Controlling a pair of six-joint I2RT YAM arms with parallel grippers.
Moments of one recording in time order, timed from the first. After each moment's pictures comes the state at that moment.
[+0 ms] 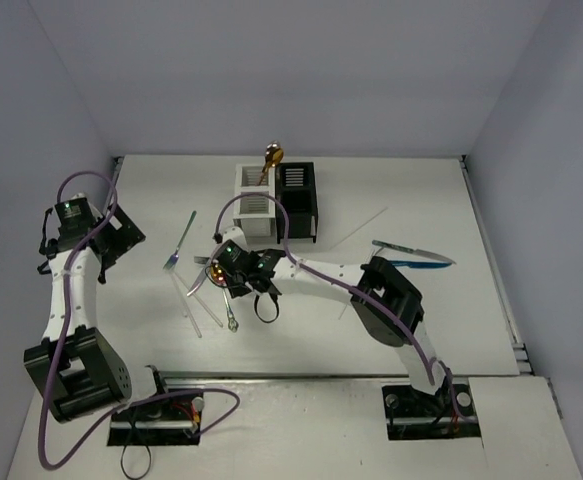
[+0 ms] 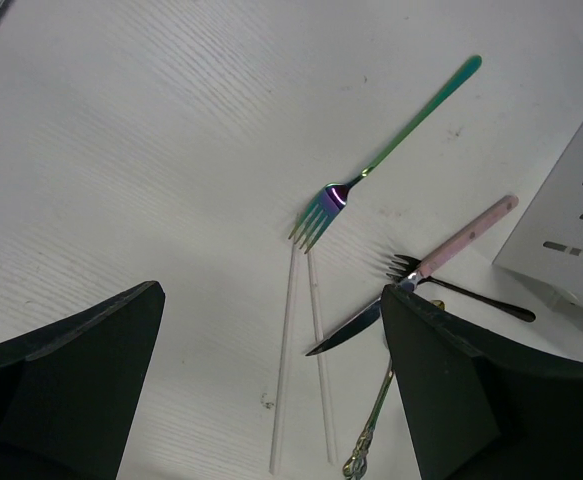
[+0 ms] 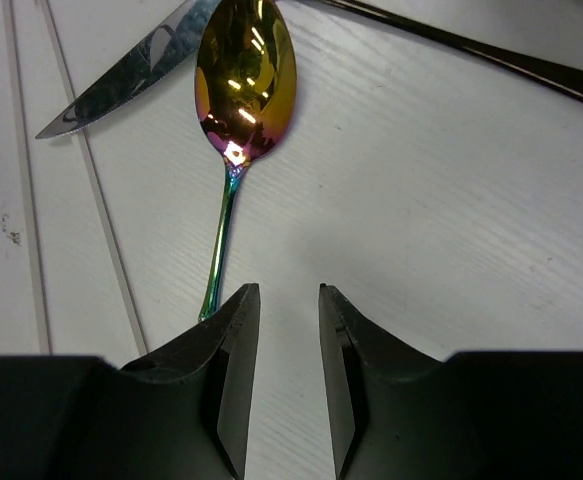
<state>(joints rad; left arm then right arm) 0.36 1.29 1.07 -0.65 0.13 -0.41 1.06 2.10 1.57 -0.39 0.23 0.49</state>
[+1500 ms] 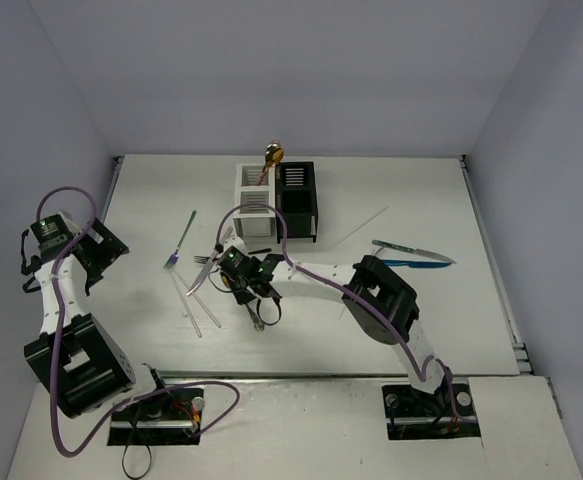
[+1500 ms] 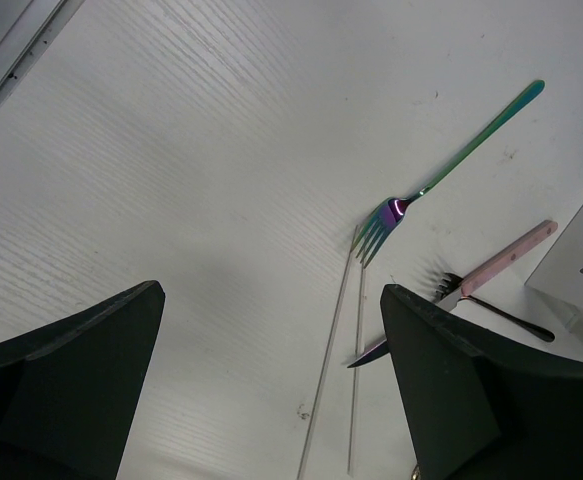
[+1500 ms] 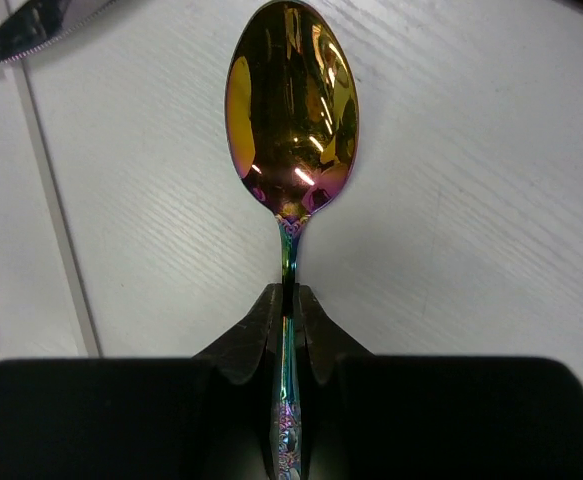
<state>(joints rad) 0.55 1.32 0.99 -0.59 0.24 -0.35 1.05 2.13 1.52 -0.35 0.16 0.45</state>
